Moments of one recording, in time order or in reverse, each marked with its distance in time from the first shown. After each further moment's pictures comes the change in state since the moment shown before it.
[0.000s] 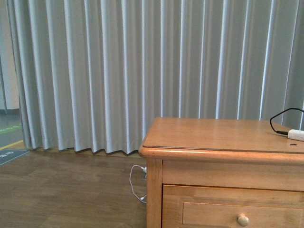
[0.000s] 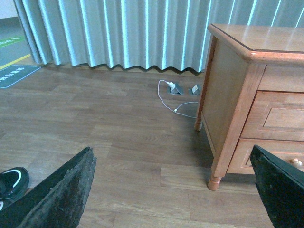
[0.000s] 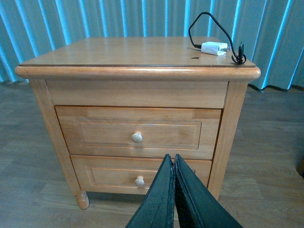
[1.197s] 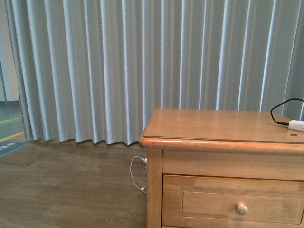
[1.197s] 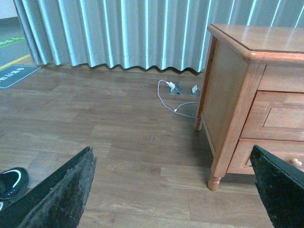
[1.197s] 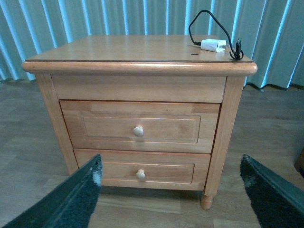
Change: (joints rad) left arm 0.000 0.000 0.000 0.000 0.000 0.000; right arm 0.000 -0.313 0.001 -0.320 -0.002 -0.002
